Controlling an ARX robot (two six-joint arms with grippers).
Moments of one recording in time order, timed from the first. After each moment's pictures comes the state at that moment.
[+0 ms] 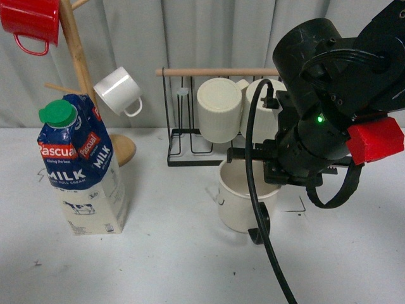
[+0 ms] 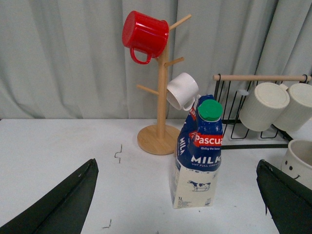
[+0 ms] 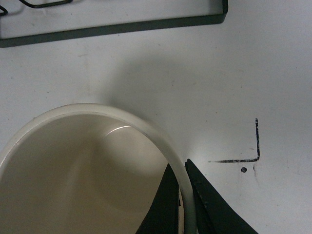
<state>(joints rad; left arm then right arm) 0.00 0.01 0.01 0.00 0.00 -0.01 0.37 2.10 1.31 -0.18 0.10 0.35</state>
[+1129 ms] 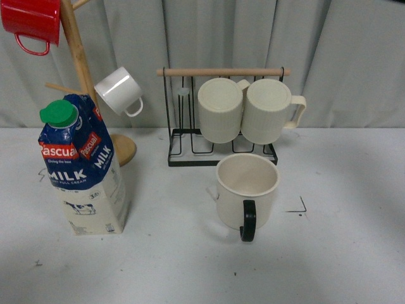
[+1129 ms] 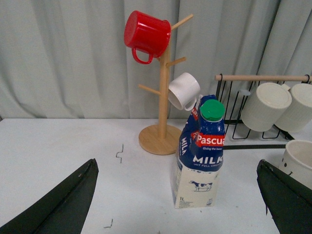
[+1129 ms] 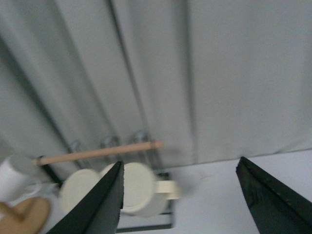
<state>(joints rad) 0.00 0.01 0.01 0.00 0.00 -0.01 0.17 1.46 0.79 0.62 0.11 0.17</state>
